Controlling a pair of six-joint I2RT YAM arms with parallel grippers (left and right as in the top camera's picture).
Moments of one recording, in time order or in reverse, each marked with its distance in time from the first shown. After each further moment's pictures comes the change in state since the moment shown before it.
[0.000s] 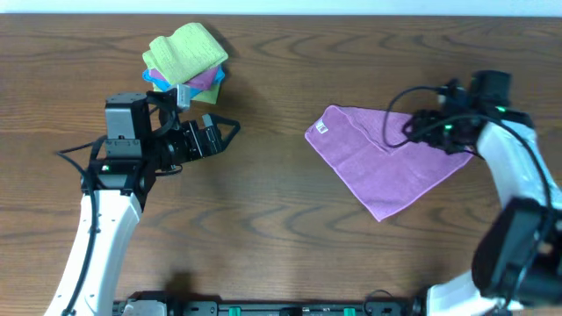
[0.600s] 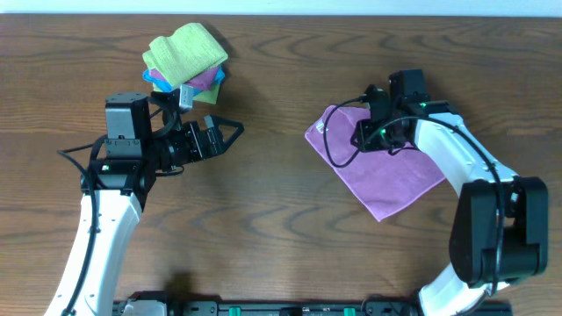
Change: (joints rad) left arm 0.000 0.000 0.000 0.000 0.055 -0.005; right arm 0.291 0.065 0.000 0.043 0.023 -0.024
